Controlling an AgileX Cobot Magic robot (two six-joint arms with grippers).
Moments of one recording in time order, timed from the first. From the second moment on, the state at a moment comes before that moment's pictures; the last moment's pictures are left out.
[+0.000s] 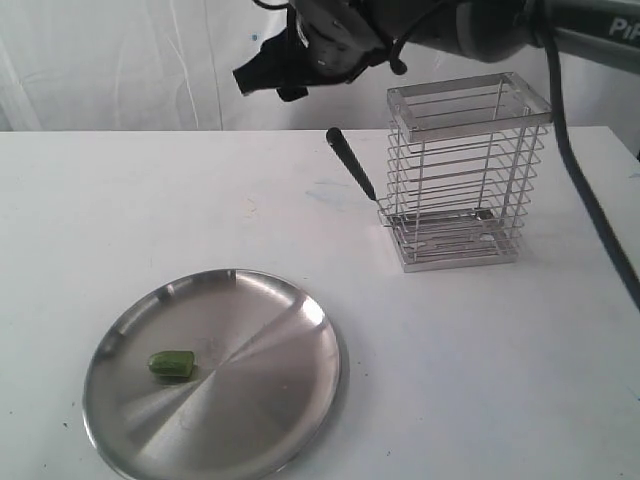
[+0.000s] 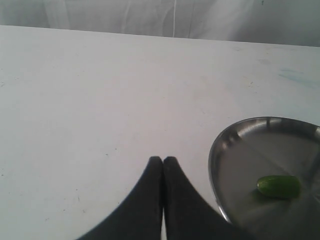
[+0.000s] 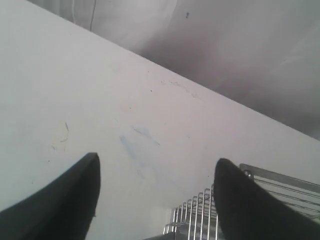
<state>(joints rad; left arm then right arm) 0.04 0.00 0.02 -0.05 0.29 -0.08 0.73 1.90 -1.79 -0.72 0.82 0.62</state>
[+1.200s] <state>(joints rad) 0.04 0.00 0.02 -0.05 0.29 -0.08 0.71 2.02 -1.91 -0.48 1.12 0.29</state>
